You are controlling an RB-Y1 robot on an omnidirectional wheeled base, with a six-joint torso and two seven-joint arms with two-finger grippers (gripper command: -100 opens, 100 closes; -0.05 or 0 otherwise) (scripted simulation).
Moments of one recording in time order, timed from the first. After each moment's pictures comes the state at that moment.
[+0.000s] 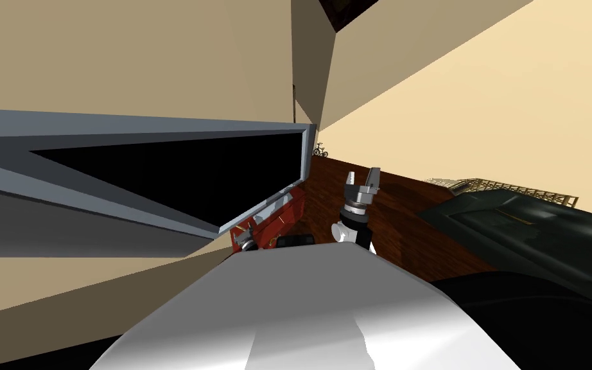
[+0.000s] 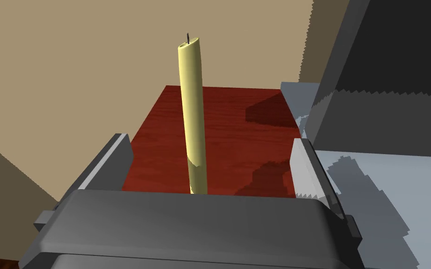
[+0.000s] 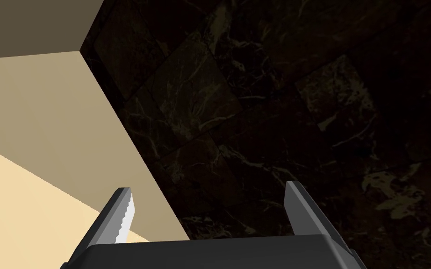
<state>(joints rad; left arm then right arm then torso) 0.23 0.05 0.03 -0.85 0.77 -1.05 1.20 0.51 0.03 0.06 -2.34 -0.08 -0.65 0.17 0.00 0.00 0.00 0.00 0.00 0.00</state>
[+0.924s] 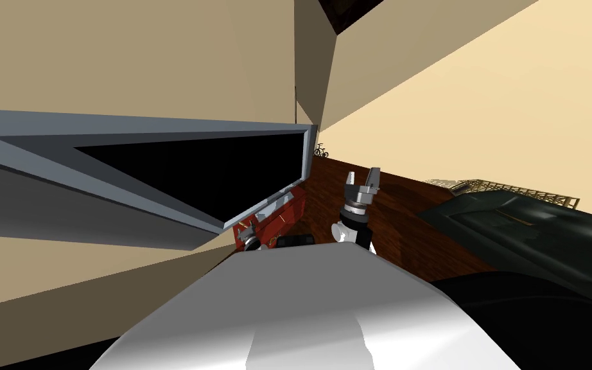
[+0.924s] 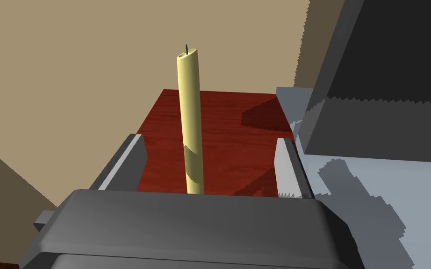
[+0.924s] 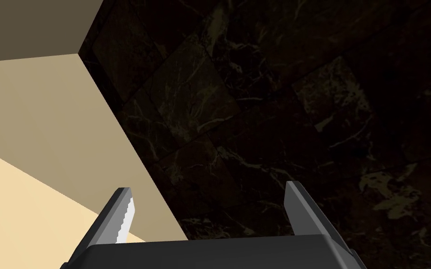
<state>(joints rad) 0.20 0.02 0.04 -0.87 0.74 -1.03 1.17 0.51 0.03 0.06 -2.34 -0.08 -0.65 0.17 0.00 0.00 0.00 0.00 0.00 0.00</state>
